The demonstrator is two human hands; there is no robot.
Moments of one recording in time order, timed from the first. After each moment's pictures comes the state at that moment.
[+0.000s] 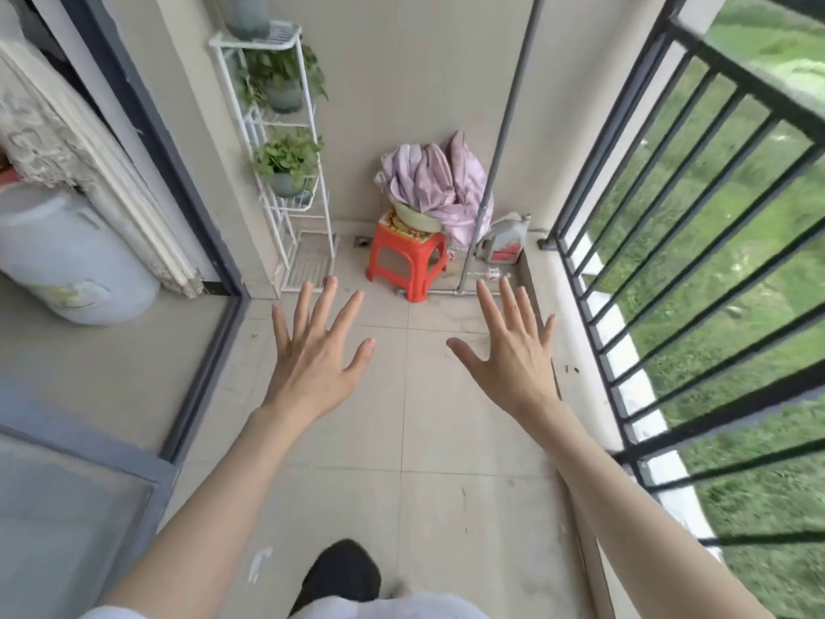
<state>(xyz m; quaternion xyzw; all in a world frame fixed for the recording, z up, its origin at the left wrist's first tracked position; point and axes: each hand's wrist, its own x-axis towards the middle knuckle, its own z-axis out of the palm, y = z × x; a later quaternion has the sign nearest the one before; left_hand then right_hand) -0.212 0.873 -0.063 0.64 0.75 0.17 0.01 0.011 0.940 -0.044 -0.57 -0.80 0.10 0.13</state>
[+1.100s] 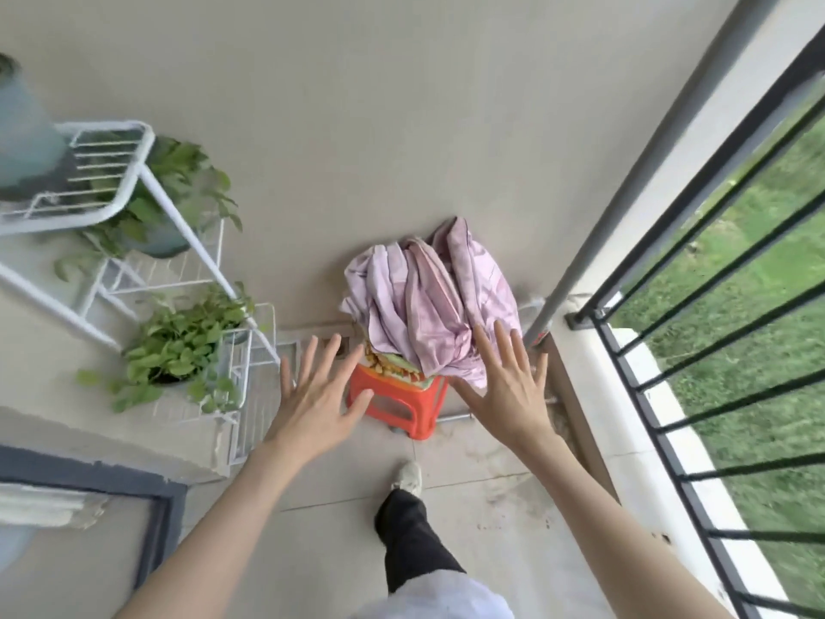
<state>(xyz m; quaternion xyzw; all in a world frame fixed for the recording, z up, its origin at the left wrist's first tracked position) -0.440 1.566 -0.139 0.70 0.70 0.05 0.15 -0.199 1.607 -0.134 -0.64 -0.75 0.15 0.08</state>
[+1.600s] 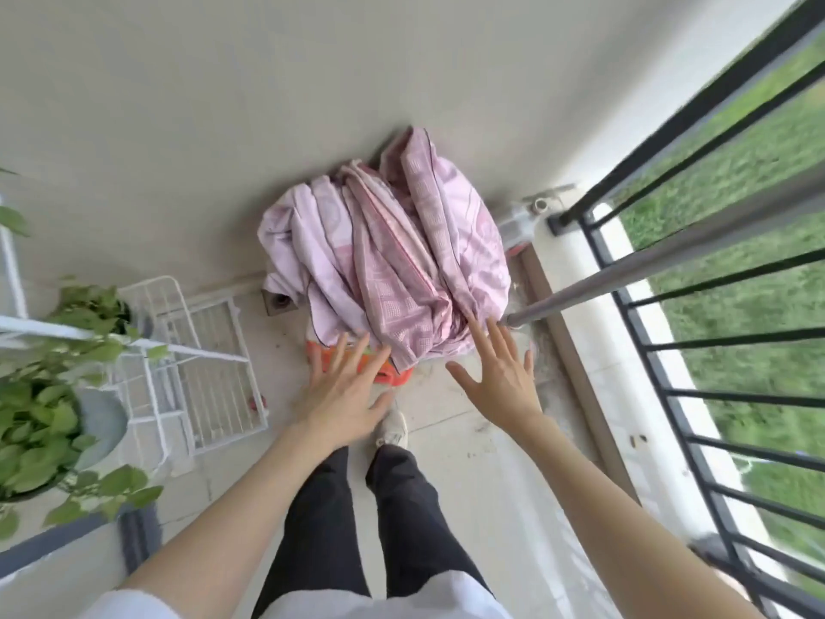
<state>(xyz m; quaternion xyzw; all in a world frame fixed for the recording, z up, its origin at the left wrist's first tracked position) -0.402 1.759 -0.275 0.79 0.55 -0.10 0.27 -0.184 1.752 -0.273 -0.72 -0.62 0.30 -0.03</state>
